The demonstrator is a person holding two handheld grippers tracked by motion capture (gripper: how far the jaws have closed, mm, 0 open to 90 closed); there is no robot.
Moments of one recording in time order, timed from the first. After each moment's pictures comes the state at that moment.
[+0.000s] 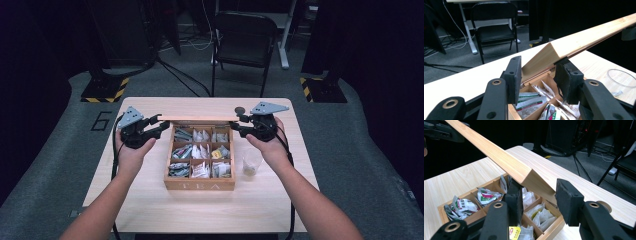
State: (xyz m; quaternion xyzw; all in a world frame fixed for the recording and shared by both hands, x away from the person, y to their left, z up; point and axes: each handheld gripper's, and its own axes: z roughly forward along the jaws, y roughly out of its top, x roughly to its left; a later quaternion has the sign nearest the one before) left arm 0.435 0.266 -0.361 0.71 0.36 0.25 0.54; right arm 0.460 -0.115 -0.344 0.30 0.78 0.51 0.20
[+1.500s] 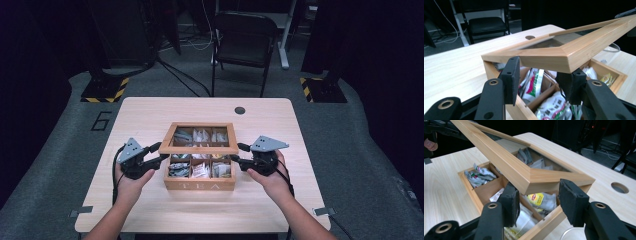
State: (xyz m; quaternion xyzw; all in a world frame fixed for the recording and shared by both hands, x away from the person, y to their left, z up) left arm 0.383 0.271 -0.427 0.73 0.35 0.23 0.54; right arm 0.394 -0.119 -0.402 0.28 0.79 0.50 0.20
